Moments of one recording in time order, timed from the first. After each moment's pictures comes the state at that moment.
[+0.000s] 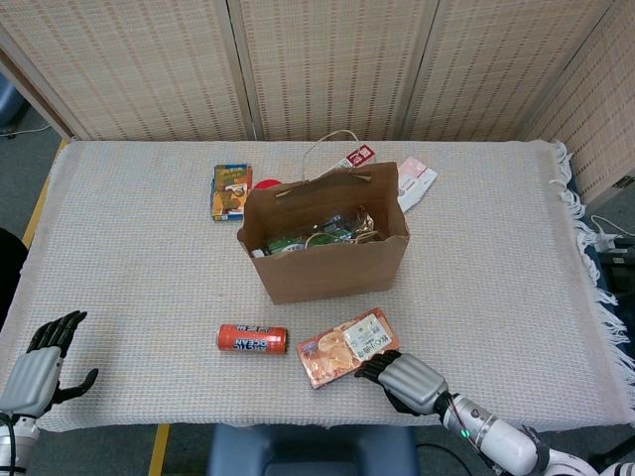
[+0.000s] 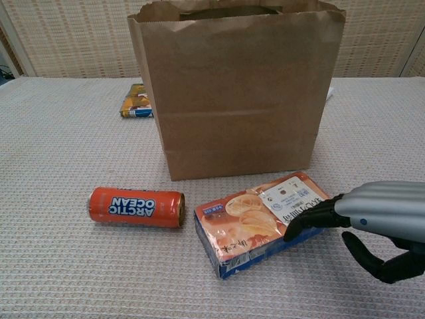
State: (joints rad) left arm -0.10 -1.07 -0.01 -1.79 1.36 1.33 0.02; right arm 0.60 -1.17 -0.13 -1.98 -1.45 0.79 -0.26
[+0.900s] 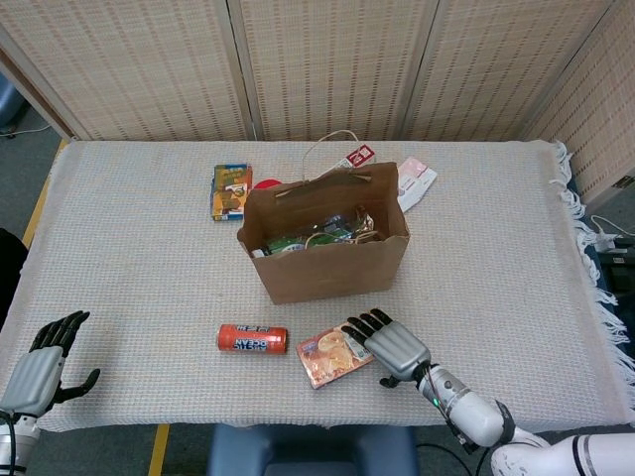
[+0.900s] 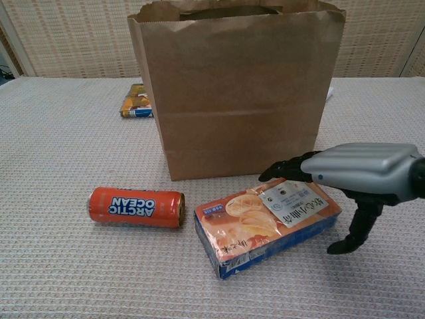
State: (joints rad) left arm -0.11 -1.06 0.00 -1.79 1.37 1.31 0.00; right arm 0.72 -1.29 -0.01 -1.97 -1.00 0.83 -0.67
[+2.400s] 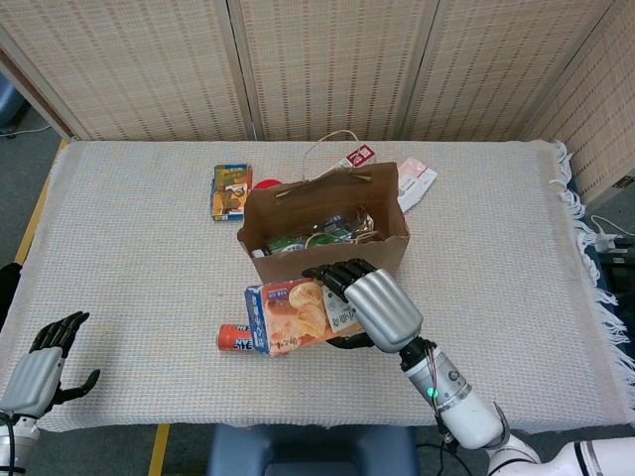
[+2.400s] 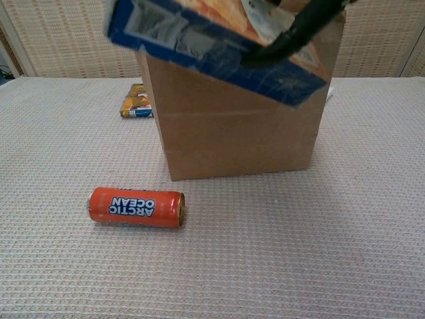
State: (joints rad) left arm -0.11 -1.06 0.00 -1.80 1.37 1.31 0.00; right arm 0.73 -1.23 0.22 -2.26 -1.18 1.24 -0.45
